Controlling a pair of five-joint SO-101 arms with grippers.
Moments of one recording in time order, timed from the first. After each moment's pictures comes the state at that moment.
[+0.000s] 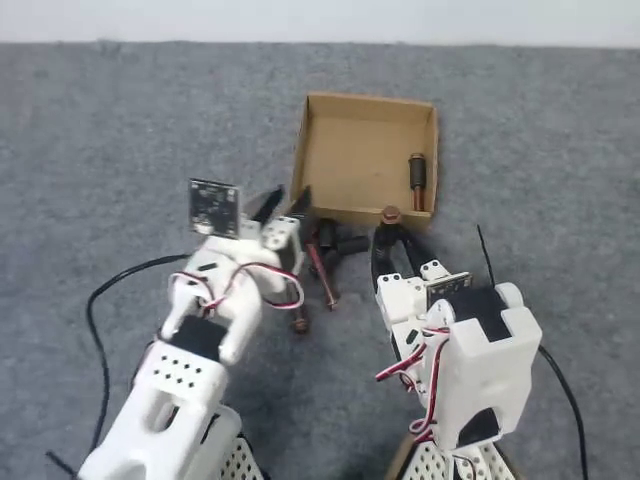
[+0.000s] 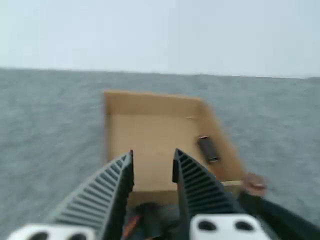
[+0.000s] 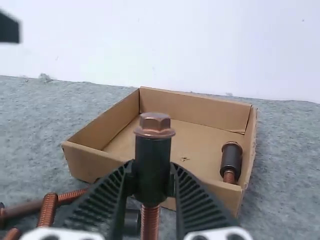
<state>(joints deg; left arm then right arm) 12.1 -56.1 76.0 14.7 17.1 -19.8 21.4 90.1 -99.1 -2.2</state>
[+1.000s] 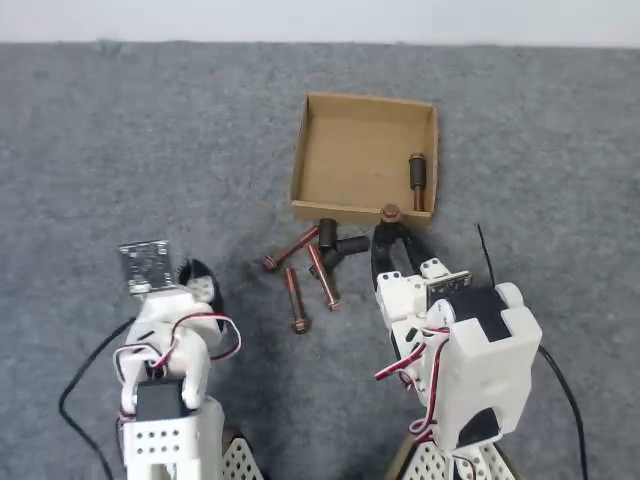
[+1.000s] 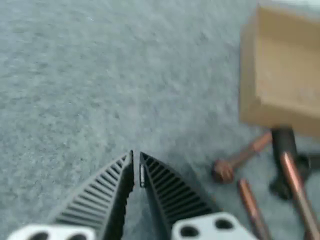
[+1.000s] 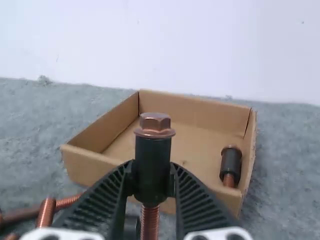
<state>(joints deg) -9.6 -100.4 97.6 53.7 8.7 -19.8 21.4 88.5 -99.1 -2.2</state>
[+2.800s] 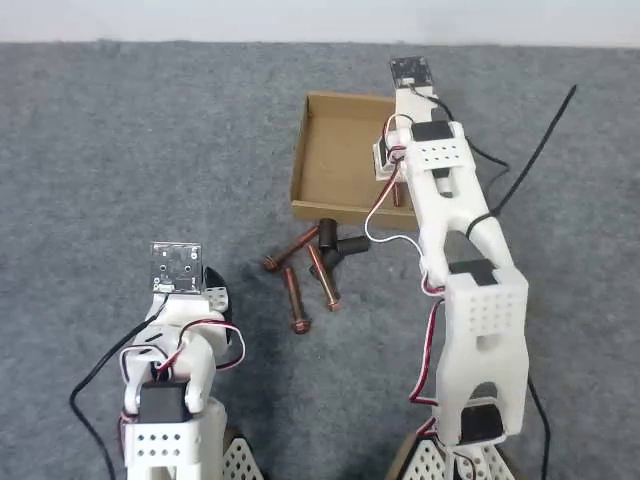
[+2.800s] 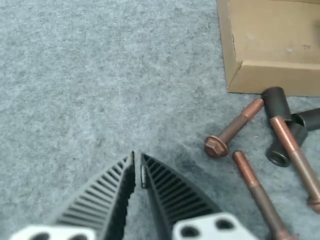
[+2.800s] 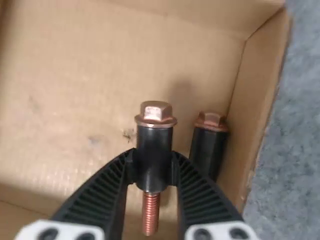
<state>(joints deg) -6.9 -101.8 97.6 56.8 3.0 -13.0 40.9 -28.3 61.6 -2.2</state>
